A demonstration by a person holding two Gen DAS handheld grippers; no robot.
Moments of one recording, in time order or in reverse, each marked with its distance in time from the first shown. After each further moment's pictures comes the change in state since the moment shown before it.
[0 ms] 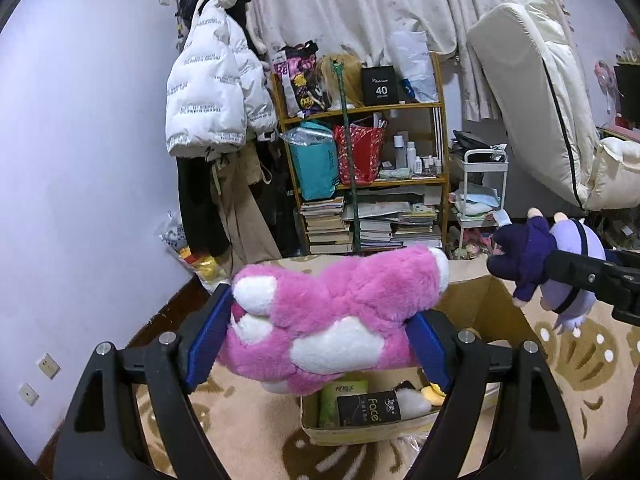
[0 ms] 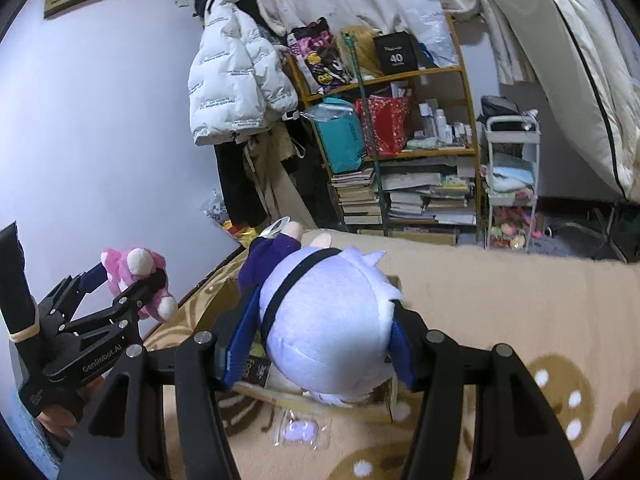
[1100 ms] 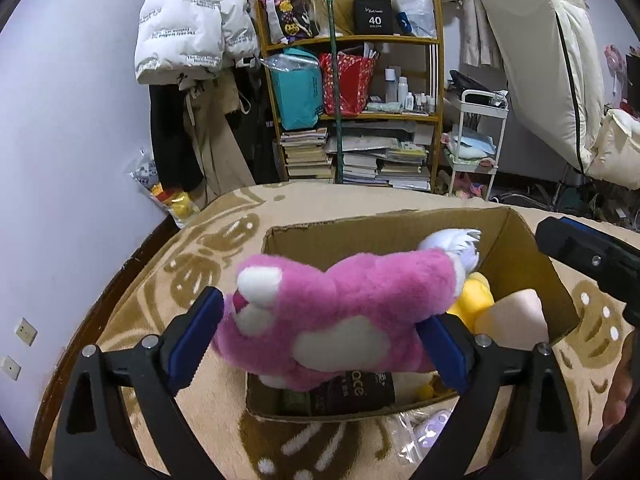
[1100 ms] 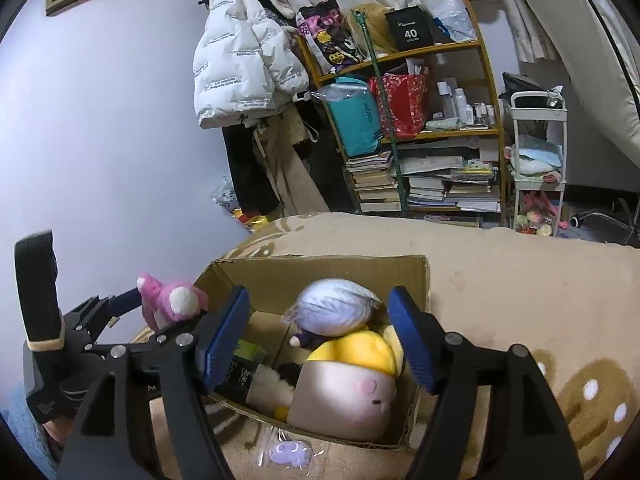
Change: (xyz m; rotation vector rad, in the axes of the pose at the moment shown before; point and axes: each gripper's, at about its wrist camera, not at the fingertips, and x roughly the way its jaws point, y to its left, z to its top) left arm 0.073 -0.017 -0.046 -0.028 0.232 -0.068; right arm 0.057 -0.023 -0.031 0.029 0.028 0.078
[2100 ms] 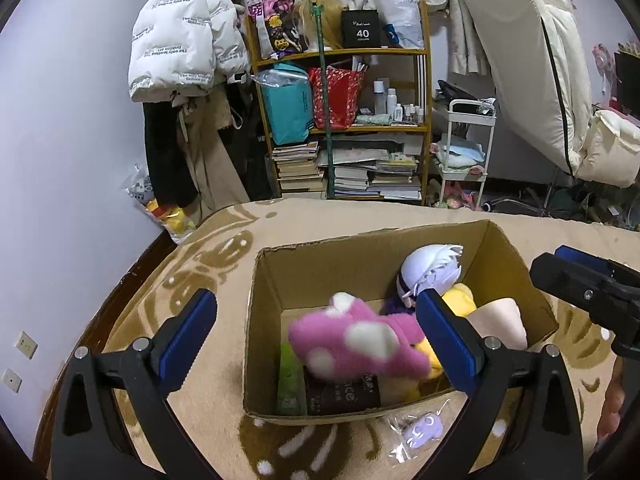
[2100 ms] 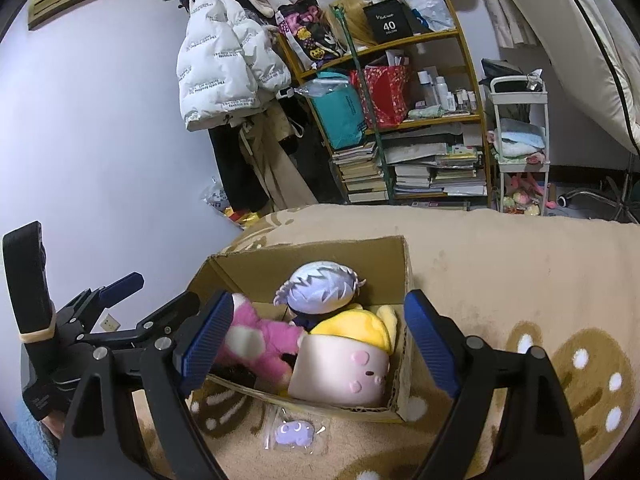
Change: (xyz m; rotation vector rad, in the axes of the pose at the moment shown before) left arm -0.021 -0.007 0.010 0.029 -0.046 -0.014; right arm -0.019 -0.005 -0.005 0.061 0.032 -0.029
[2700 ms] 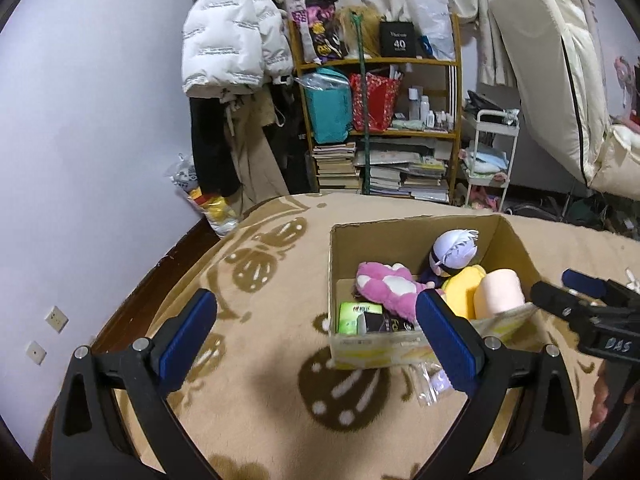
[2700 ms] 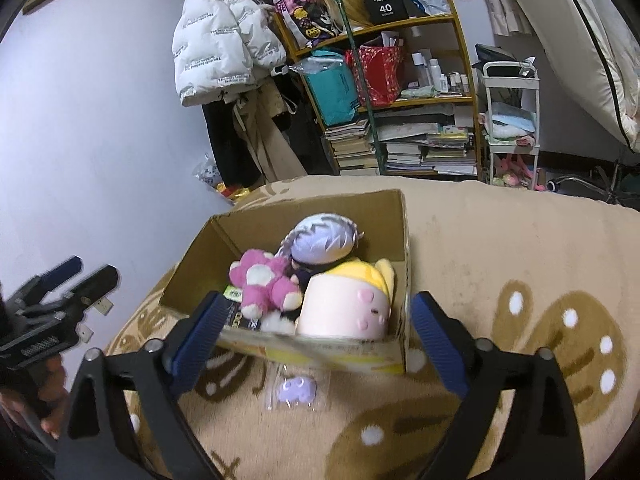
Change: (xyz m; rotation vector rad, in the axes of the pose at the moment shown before) left arm -0.089 0.043 -0.021 -0.066 -0.001 0.096; right arm -0.021 0.017 -0.027 -0.028 0.081 -0.049
